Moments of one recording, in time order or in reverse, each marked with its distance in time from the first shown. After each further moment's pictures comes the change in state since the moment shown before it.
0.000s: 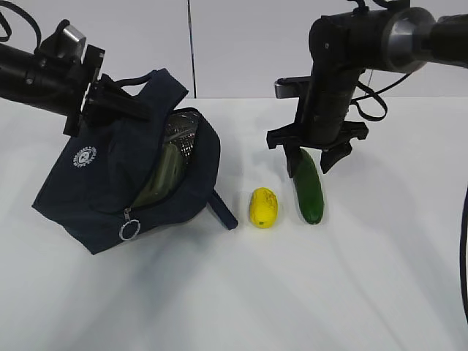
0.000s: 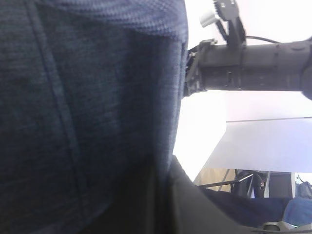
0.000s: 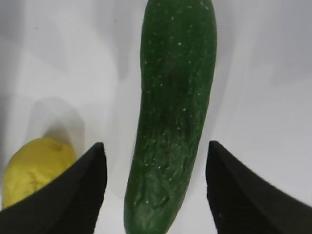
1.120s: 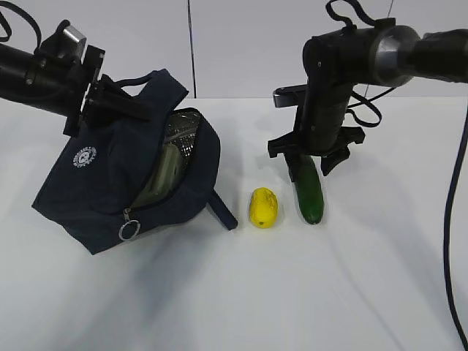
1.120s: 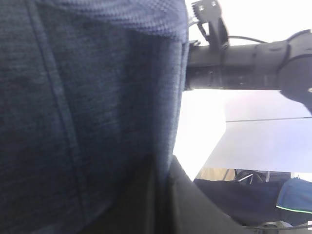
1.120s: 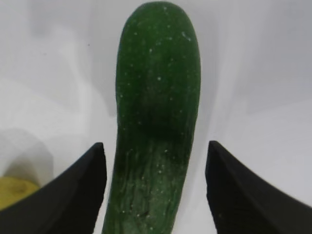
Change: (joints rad) left arm 0.000 0.000 0.000 0.005 0.002 0.000; right arm 0.000 0.055 -0.016 -0.075 -0.057 0.011
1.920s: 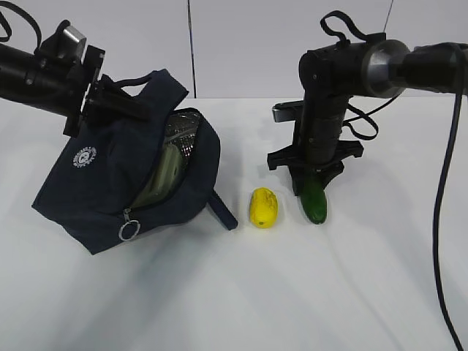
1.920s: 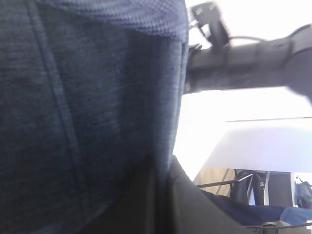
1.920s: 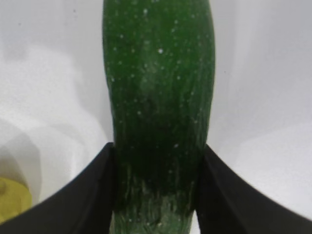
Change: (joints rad) left arm 0.000 0.000 0.000 0.000 0.000 -0.002; right arm 0.000 0.046 -0.002 0.025 0.036 0.006
